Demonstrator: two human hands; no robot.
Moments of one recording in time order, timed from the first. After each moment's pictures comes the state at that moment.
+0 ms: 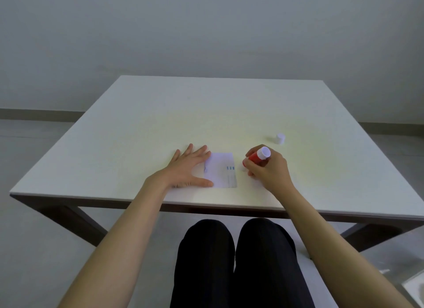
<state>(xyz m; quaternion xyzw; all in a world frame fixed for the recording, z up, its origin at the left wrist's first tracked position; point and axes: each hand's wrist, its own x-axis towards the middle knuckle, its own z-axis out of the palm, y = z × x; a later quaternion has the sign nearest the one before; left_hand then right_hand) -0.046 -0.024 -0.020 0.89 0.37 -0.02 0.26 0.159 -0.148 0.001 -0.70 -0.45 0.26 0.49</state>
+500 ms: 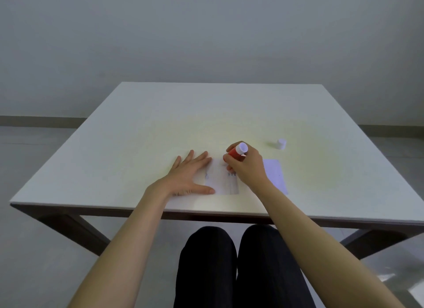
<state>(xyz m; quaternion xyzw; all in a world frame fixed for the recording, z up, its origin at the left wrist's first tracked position) -0.047 -0.026 -0.018 0.89 0.37 0.00 0.27 0.129 -0.105 0.002 -0.68 -0.43 0.30 0.51</state>
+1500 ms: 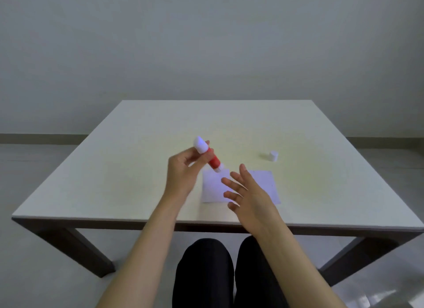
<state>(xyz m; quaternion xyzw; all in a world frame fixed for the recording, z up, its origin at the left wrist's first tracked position) -0.018 -0.072 0.036 0.64 0.33 0.48 0.50 0.105 -0.171 0.027 -0.50 -0.15 0.59 0.62</state>
